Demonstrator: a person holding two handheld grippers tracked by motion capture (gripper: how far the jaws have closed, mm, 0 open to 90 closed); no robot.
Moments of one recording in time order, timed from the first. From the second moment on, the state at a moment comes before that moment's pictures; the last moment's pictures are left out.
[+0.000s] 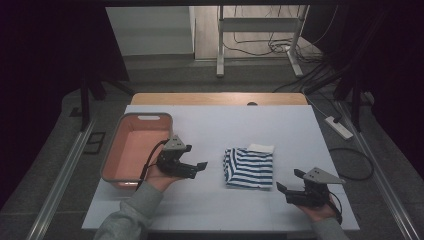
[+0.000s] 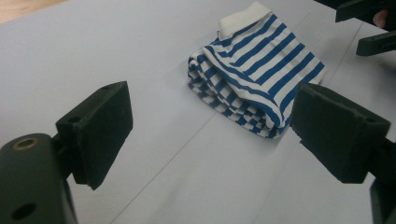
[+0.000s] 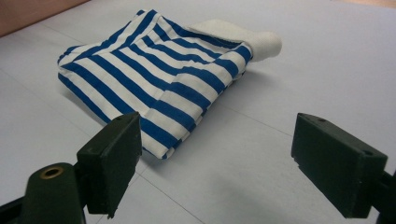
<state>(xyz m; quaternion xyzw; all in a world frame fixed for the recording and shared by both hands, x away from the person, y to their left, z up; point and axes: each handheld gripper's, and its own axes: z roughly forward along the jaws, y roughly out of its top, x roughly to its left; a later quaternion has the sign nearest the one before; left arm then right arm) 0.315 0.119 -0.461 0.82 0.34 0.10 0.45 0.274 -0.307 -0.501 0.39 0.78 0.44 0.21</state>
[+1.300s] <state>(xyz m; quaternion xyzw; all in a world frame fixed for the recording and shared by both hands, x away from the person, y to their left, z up) 0.349 0.063 -0.455 0.83 0.33 0.08 0.44 0.275 -0.306 -0.501 0.38 0.78 0.45 0.21</state>
